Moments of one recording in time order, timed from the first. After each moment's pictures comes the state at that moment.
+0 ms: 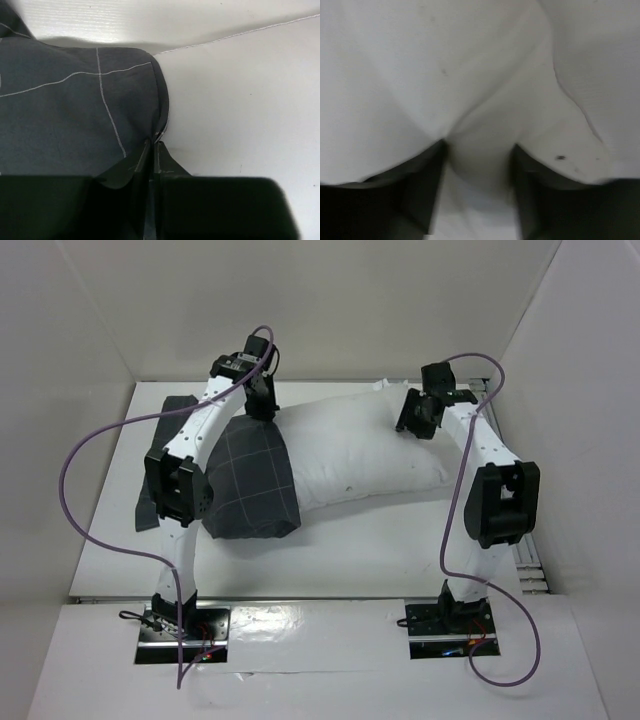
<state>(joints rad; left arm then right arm) -0.33 2.17 2.27 -1.12 -0.11 -0.46 0.10 1.81 1.58 -0.70 0.01 0.43</state>
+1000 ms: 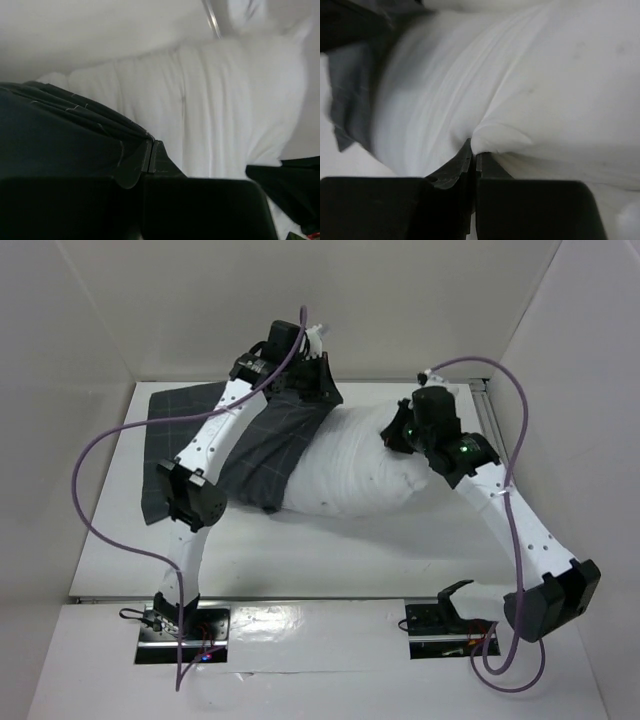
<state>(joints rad) -0.48 2.15 2.43 -0.88 0.45 -0.47 0.42 1.26 1.34 -0.60 0.09 0.56</state>
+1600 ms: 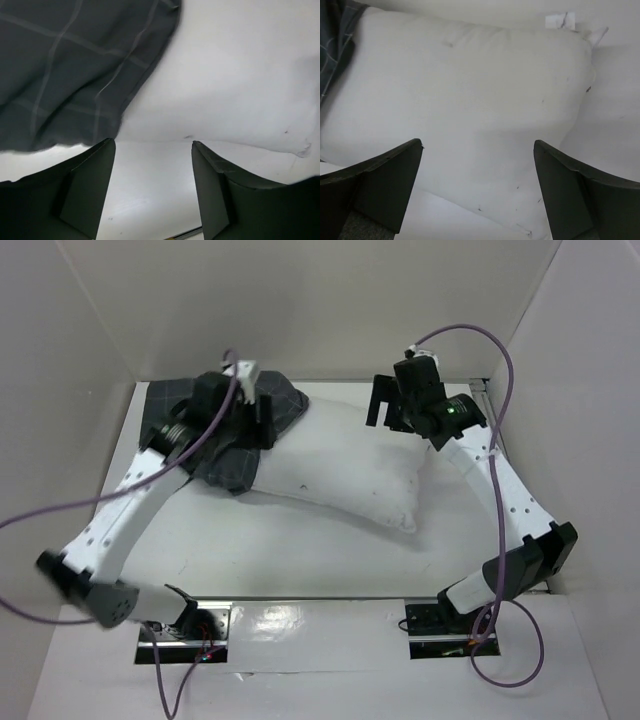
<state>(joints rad) -0.50 1.48 1.69 -0.88 -0.05 -0.32 0.43 1.48 1.65 -0.88 0.27 0.46</state>
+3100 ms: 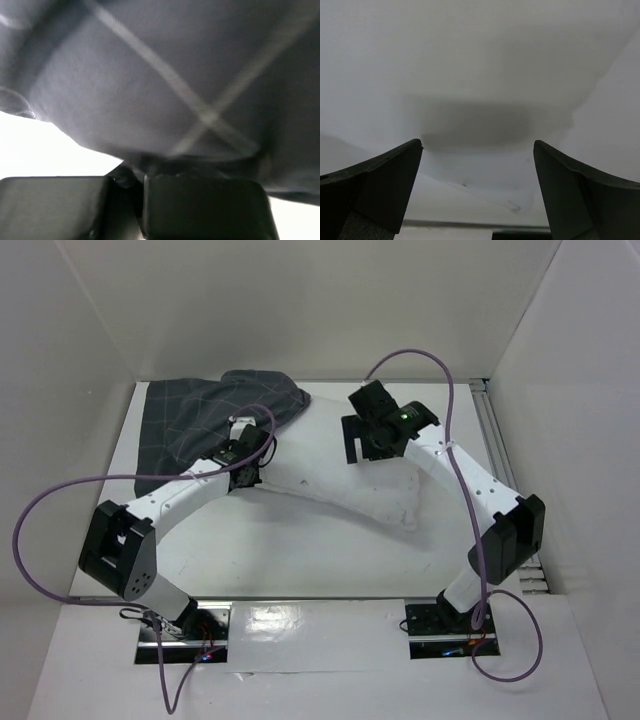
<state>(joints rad) -0.50 1.53 1.10 -0.60 -0.52 -0.51 0.59 1.62 1.63 -1.00 0.33 0.37</state>
